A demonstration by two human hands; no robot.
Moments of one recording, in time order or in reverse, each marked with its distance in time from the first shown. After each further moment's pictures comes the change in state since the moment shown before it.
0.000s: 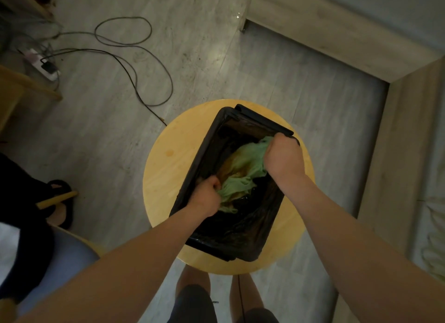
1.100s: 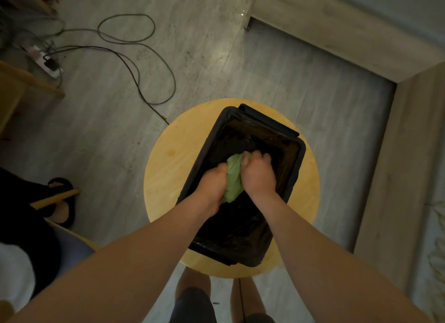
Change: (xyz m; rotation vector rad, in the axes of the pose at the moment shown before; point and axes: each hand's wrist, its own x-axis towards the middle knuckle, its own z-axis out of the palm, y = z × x) left_hand 0.012 0.035 0.003 -0.850 0.019 -0.207; right_hand -0.016 -0.022 0.090 0.267 0.003 0.054
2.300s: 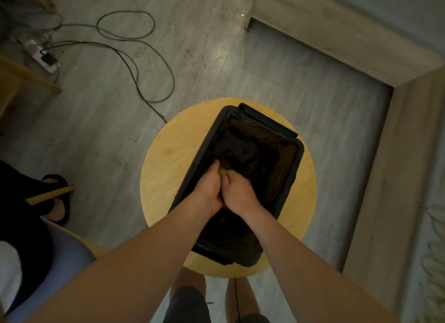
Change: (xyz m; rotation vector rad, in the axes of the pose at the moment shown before) left_hand -0.003 0.000 0.002 -0.362 -0.046 -0.180; right_hand -0.044 -0.013 0.007 0.260 -0.403 -0.009
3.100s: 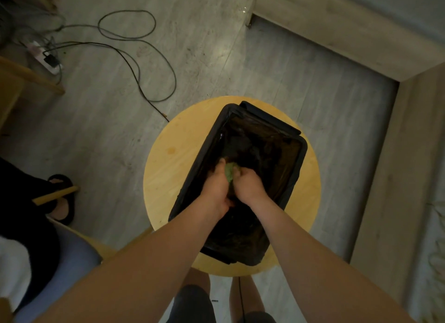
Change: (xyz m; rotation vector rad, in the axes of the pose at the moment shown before) left_hand 0.007 -0.012 0.004 0.042 0.053 0.048; right_hand 0.022 0.012 -0.010 0.035 0.021 0.149
